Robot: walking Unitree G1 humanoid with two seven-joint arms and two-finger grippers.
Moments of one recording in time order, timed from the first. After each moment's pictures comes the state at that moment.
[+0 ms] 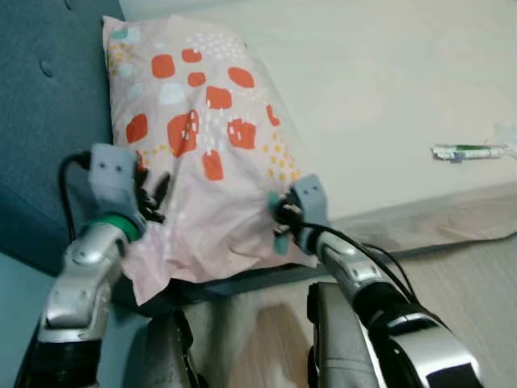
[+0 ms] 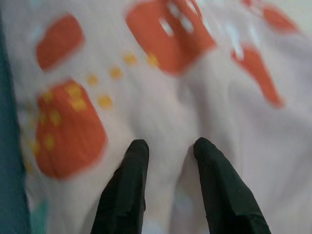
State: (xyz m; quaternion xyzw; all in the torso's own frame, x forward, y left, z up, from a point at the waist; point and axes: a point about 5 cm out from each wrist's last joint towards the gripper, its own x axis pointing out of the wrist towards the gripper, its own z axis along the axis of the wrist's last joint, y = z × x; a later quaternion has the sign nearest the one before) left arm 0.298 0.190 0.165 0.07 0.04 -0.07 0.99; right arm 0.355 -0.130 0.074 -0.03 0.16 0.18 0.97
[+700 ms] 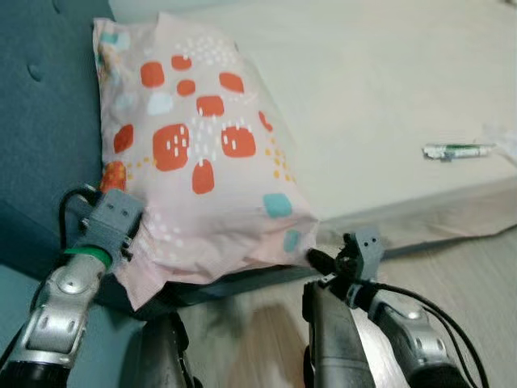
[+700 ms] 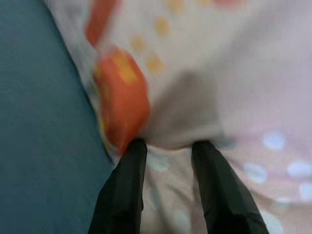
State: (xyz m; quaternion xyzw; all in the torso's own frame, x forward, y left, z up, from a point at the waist) left arm 0.295 0.250 0.162 0.24 0.04 0.02 0.97; right arm 0.279 -0.148 0.074 0.07 0.08 0.37 0.92
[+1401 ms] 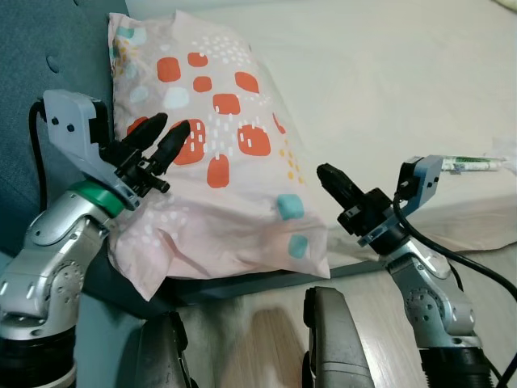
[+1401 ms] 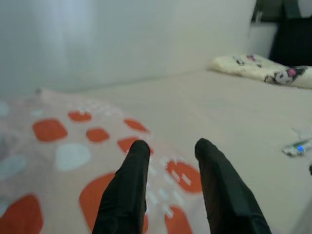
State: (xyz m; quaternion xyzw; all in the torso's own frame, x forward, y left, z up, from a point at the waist) left arm 0.286 0.171 0.266 0.01 -0.17 -0.22 0.96; right arm 0.296 -0.155 0.184 0.14 -0.13 0.31 0.93
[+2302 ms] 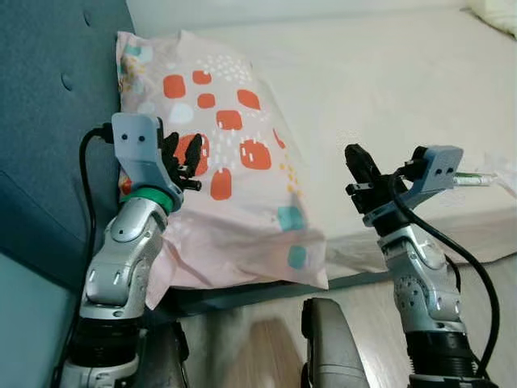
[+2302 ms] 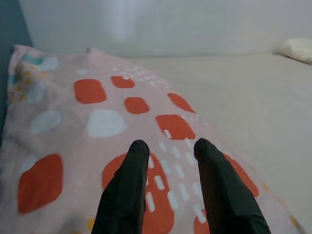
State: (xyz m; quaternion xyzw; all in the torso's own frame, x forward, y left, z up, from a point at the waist) left arm 0.318 0.144 0.217 -0.02 -0.08 -0.07 0.99; right arm 0.316 -0.166 0.184 0.14 -0.16 0.15 0.97
